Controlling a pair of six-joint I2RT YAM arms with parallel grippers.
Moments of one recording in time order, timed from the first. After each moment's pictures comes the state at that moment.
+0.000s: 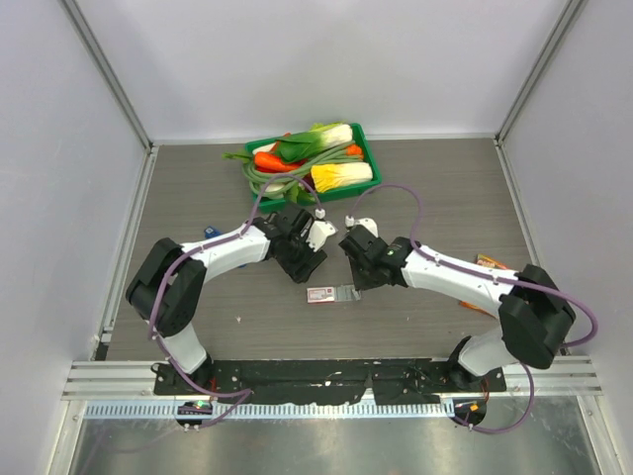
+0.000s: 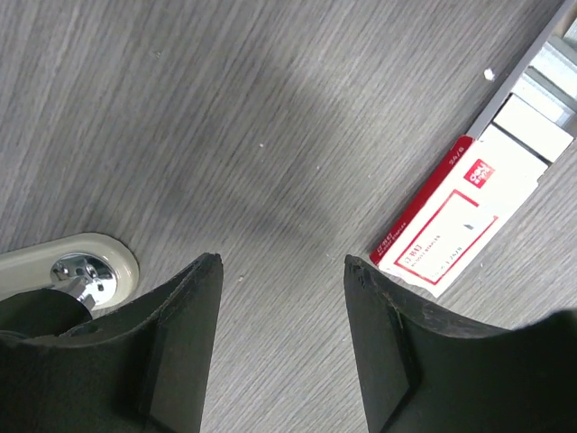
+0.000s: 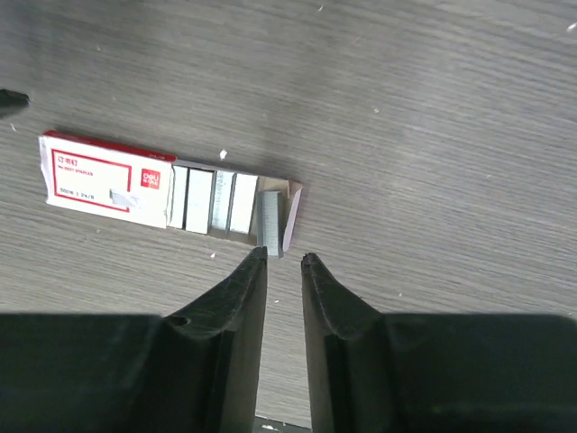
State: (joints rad) left arm -0.67 1.71 1.08 -0.48 0.18 0.24; right arm 0.86 1.48 0.96 -0.62 0.23 0.56
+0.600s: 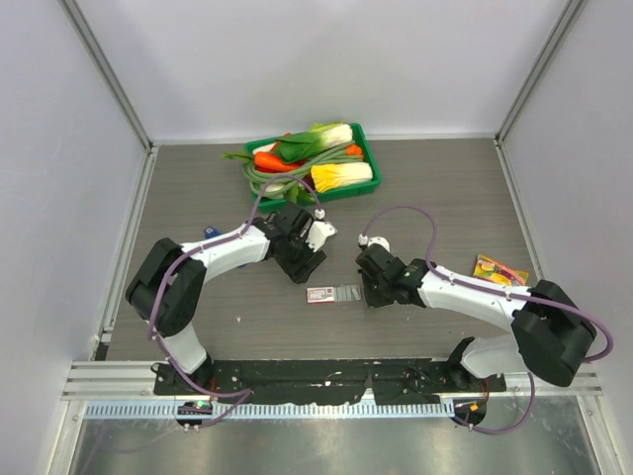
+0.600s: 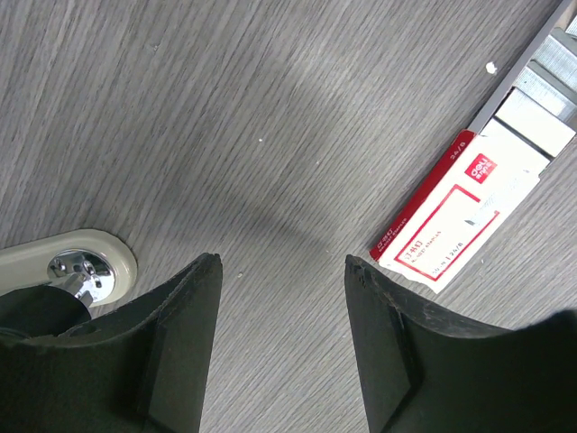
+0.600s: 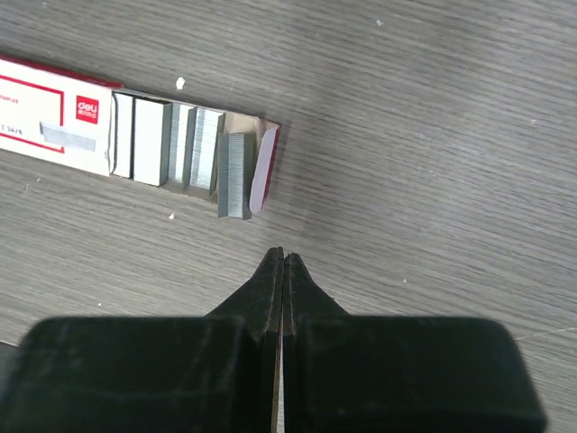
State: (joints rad) left arm -0.67 1.71 1.08 -0.49 0.18 0.24; right arm 0.83 1.34 0.71 -0.47 0.15 0.55
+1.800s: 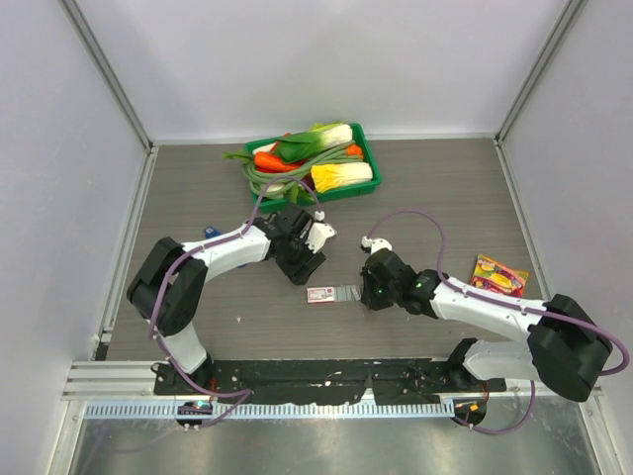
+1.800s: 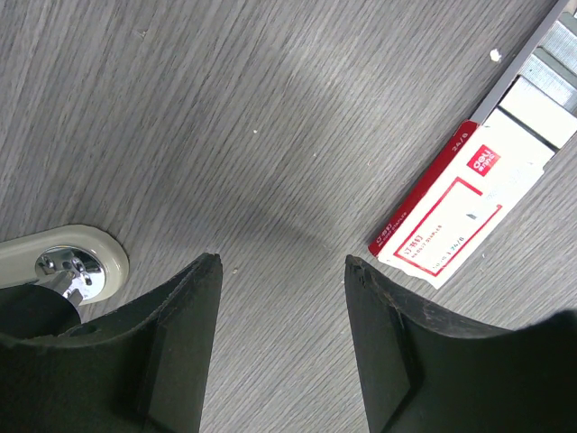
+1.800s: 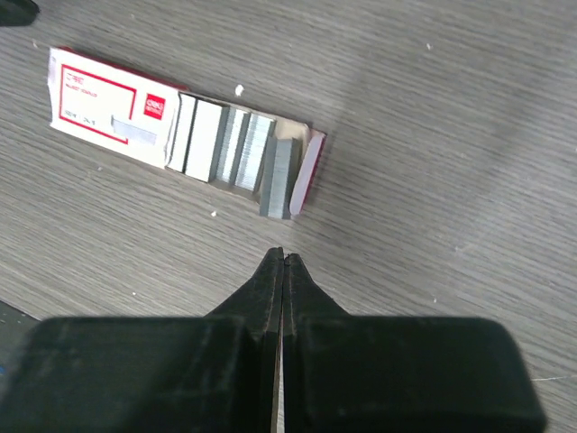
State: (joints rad) left arm -0.67 1.72 1.08 -0.51 0.18 0.24; right arm 0.83 1.21 0.59 -0.28 0.08 0.52
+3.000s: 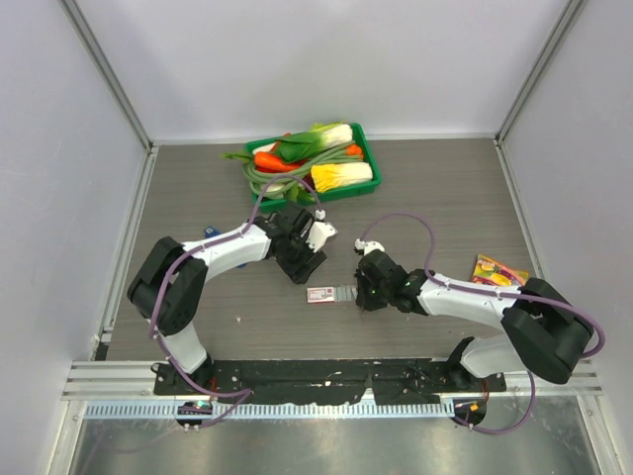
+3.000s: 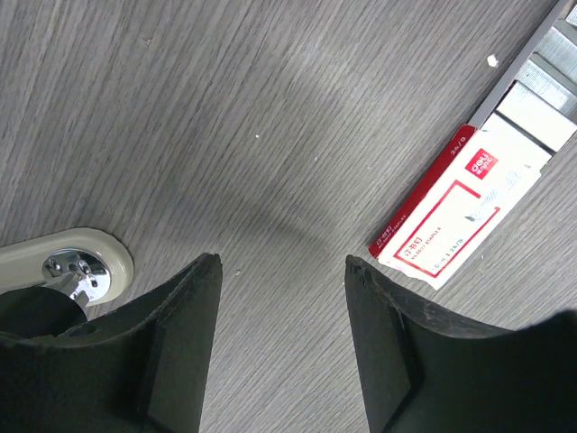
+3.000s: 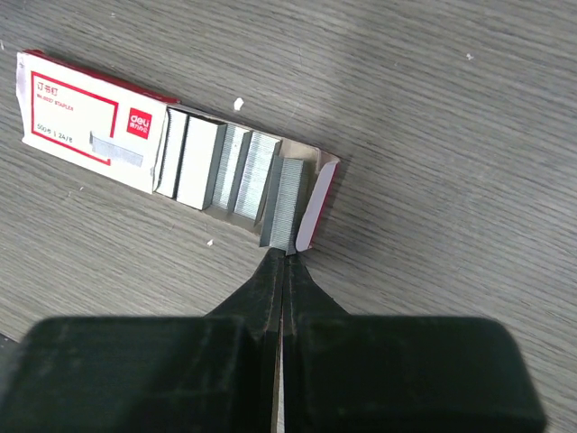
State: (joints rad) left arm -0.67 1.73 1.09 -0.51 0.18 0.24; right arm 0.83 1.34 0.57 -0.18 0.05 0.53
